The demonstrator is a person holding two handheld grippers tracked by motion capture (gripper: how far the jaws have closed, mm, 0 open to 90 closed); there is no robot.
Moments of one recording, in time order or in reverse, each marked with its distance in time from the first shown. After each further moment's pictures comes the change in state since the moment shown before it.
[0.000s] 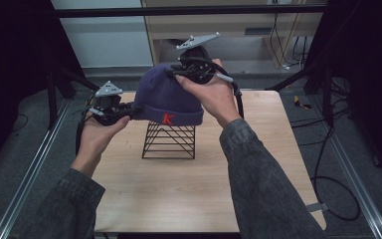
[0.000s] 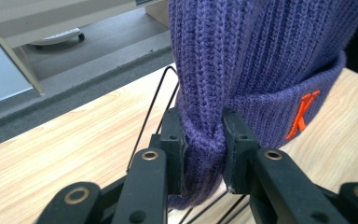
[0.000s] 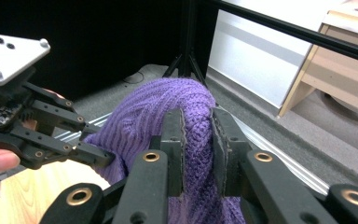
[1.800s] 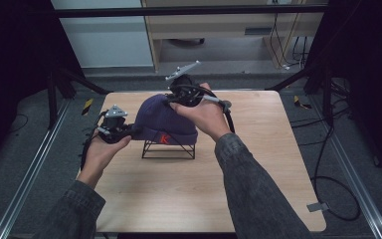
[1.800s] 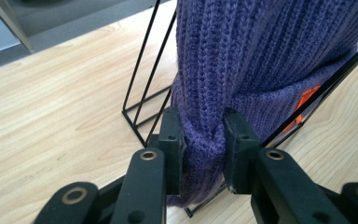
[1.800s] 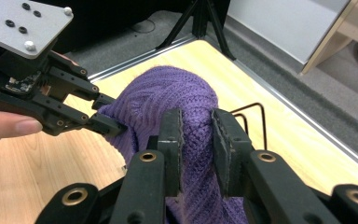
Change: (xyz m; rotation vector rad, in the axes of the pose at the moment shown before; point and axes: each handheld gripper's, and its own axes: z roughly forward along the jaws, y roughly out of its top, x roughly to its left) left arm 0.011 -0.072 0.035 0.138 -0.010 -0.036; right arm 0.018 -0.053 0.045 0.196 0.060 -0.020
